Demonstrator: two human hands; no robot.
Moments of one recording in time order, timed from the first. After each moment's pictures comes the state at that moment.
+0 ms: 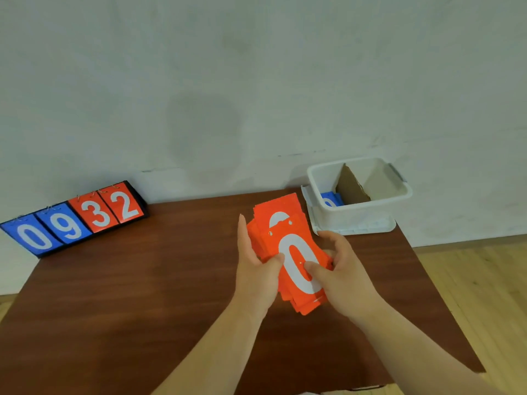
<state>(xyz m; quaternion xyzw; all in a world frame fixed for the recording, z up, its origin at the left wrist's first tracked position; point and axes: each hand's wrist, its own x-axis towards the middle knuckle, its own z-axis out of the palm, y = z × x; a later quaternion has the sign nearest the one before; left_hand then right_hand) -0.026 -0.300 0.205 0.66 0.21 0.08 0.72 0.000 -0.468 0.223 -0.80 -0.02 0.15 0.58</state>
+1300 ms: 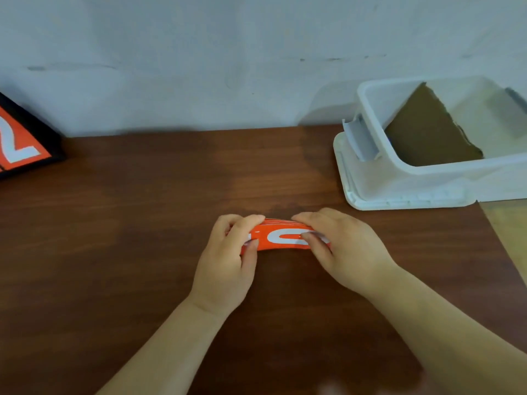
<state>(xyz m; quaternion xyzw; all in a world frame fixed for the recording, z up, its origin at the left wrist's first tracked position) 0.061 -0.199 0.018 0.92 0.07 0.07 0.37 0.143 -0.412 0.055 -0.94 -0.28 0.09 0.17</state>
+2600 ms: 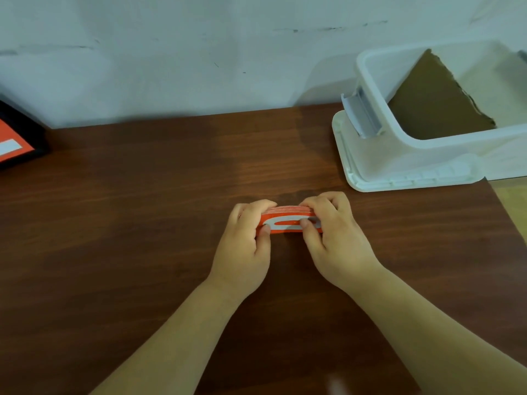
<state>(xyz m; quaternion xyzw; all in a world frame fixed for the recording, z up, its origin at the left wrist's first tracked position) 0.076 -0.221 0.013 0.90 0.07 0.01 0.43 0.122 -0.398 0.020 -0.94 -0.14 0.06 0.32</state>
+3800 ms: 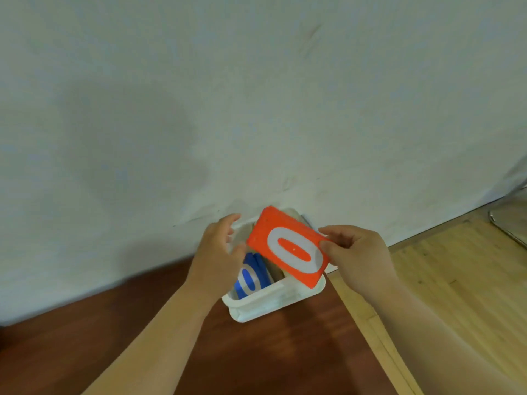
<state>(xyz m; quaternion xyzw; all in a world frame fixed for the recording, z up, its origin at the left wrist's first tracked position) 0.266 -0.402 0.224 0.91 0.00 0.03 0.42 0.237 -0.661 0.244 -0.84 0.10 -0.04 0.53</state>
